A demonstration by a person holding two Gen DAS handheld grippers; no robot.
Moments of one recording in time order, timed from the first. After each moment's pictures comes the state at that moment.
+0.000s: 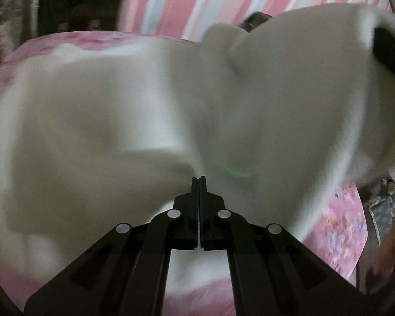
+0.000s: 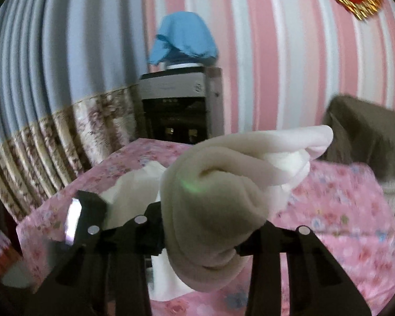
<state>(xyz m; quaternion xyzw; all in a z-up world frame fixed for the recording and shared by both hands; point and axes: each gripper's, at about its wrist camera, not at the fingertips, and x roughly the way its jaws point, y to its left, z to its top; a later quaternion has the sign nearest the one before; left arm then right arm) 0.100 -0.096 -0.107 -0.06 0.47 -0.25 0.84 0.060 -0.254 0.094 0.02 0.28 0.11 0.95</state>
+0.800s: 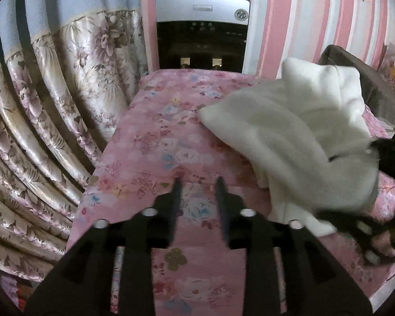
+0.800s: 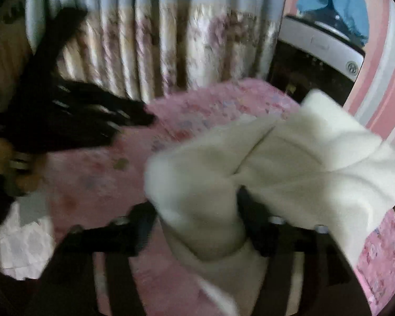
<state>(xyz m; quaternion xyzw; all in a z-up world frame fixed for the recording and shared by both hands) 0.091 0.130 -0.044 0.03 0.40 -0.06 0.91 0.083 -0.049 0.044 -0.14 0.40 0.35 0.84</state>
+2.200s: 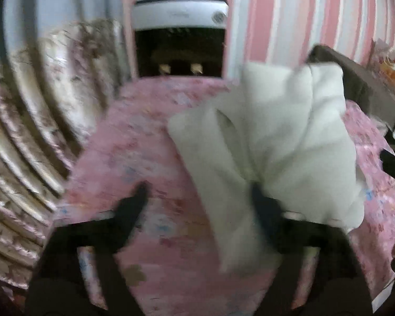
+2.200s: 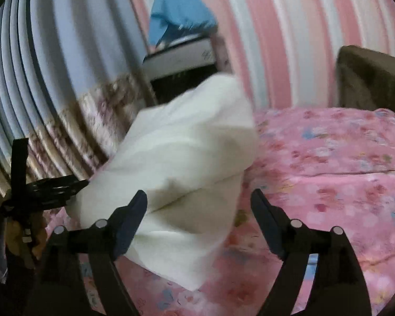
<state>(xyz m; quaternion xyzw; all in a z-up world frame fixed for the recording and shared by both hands) 0.091 0.087 -0.047 0.03 0.38 -0.08 0.92 0.050 -0.236 0.016 0.14 0.33 0.12 0.93</state>
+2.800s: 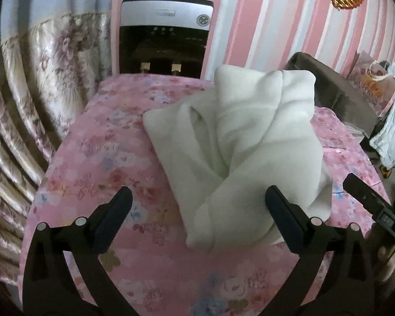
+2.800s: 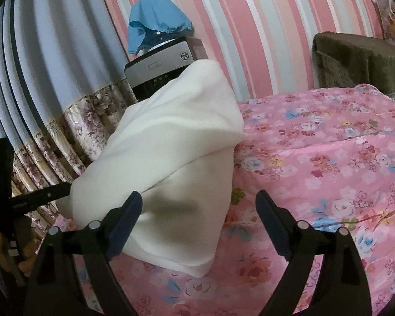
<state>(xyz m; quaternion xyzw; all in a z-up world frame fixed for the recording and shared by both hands) 0.079 0.077 -0.046 -0.01 0.39 -0.15 0.91 0.030 -0.220 -0.014 0.17 0.33 0.07 0.93</state>
